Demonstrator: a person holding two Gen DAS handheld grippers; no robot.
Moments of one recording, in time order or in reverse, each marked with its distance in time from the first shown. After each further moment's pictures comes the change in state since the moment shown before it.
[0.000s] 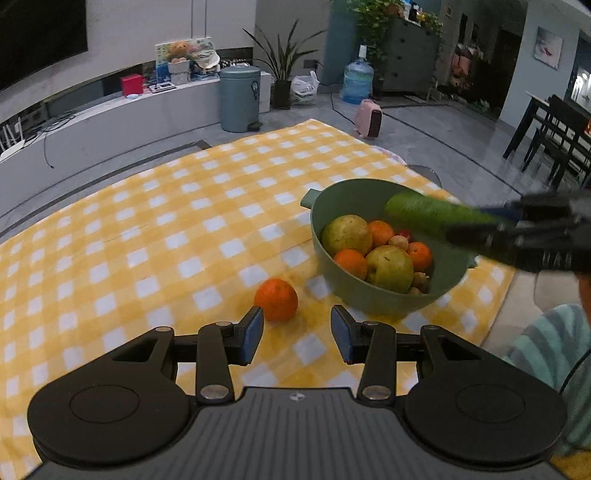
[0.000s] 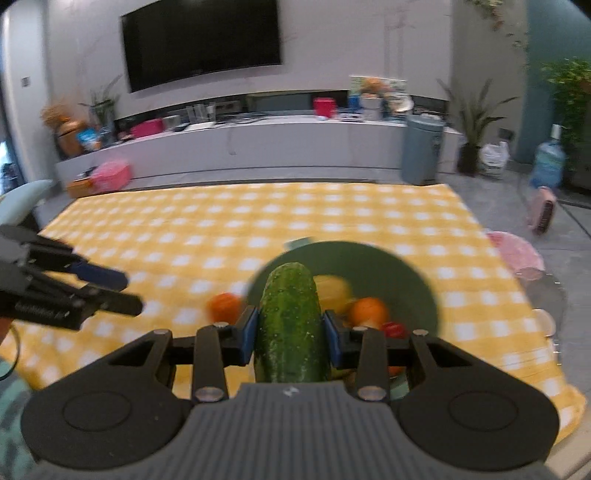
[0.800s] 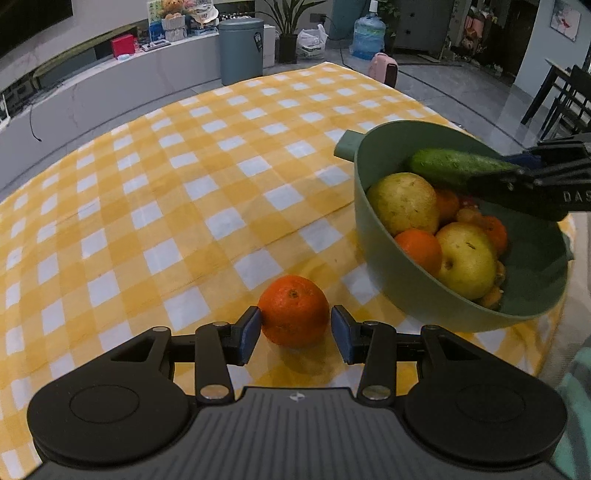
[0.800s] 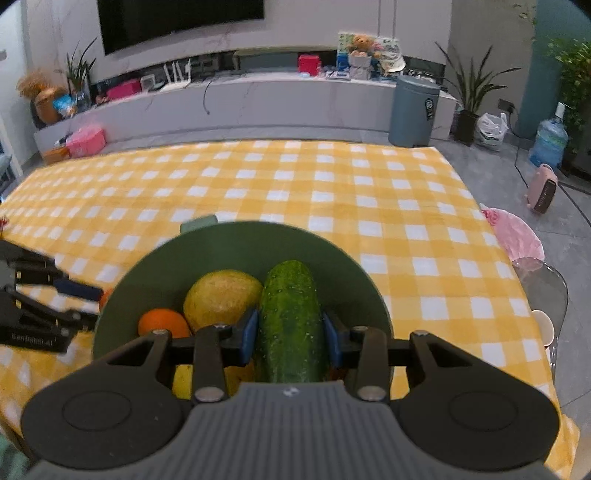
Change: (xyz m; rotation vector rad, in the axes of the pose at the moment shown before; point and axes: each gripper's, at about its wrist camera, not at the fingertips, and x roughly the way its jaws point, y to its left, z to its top) left arm 0.110 0.019 0.007 0.011 0.140 0.030; right arm 0.113 -0.064 0.016 -0.048 0.159 -0.015
